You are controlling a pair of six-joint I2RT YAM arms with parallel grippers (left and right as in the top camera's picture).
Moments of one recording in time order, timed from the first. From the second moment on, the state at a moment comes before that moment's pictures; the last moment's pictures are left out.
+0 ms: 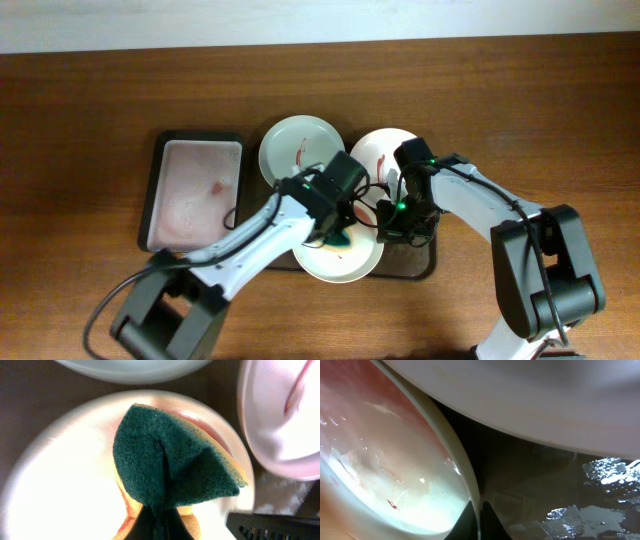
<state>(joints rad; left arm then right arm) -0.73 1.79 1.21 -0.70 -0.01 -1.01 0.27 1.84 1.06 -0.84 -0.45 0.28</state>
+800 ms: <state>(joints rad) -0.77 1.85 1.18 -0.70 -0.09 -1.05 0.27 1.84 1.06 -0.85 -0.46 0.28</state>
